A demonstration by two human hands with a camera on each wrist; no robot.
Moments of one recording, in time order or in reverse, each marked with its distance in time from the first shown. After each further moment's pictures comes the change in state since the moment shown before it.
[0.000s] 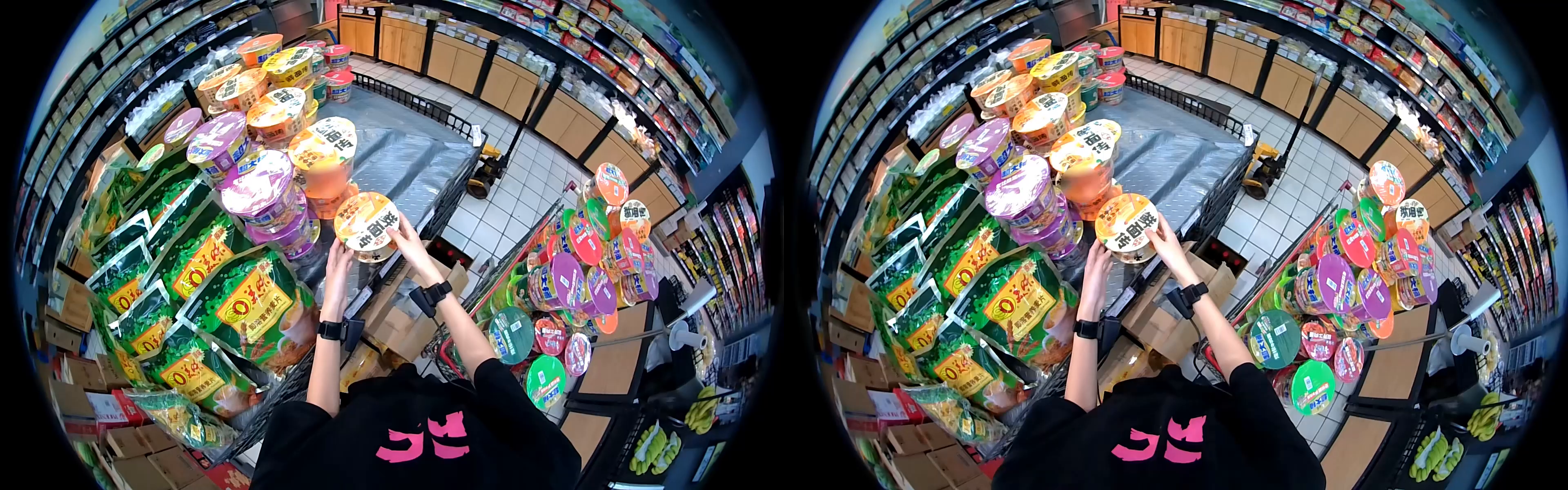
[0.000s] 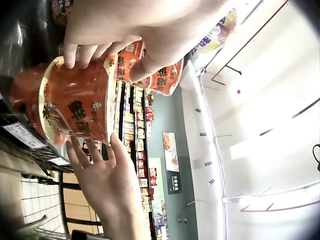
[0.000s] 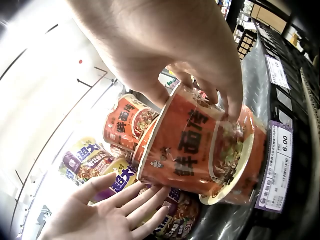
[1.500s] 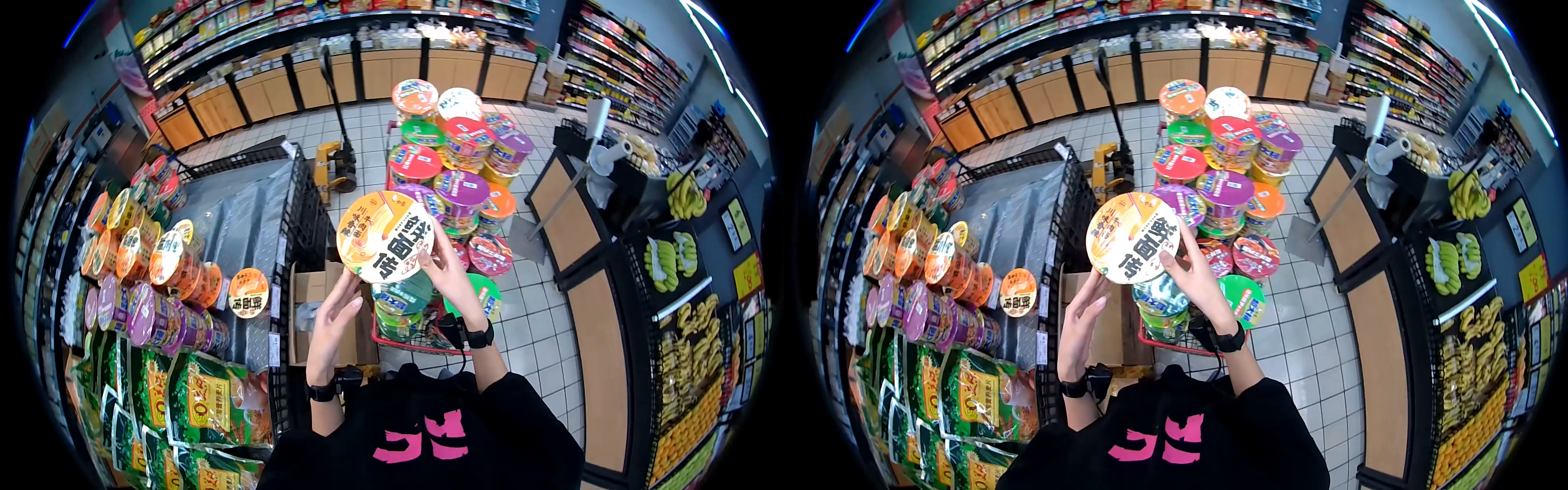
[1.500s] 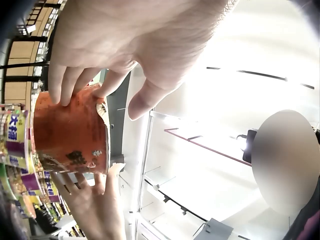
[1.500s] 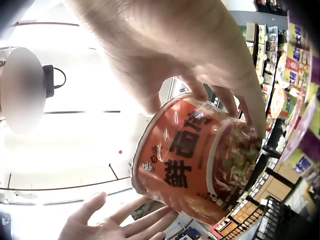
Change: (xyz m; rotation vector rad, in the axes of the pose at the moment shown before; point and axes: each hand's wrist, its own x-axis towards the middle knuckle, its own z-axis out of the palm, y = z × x) left_hand -0.151 0.058 0.236 0.154 -0.911 -0.043; right_hand -0.299 -0.258 -0.118 -0.299 0.712 -0.186
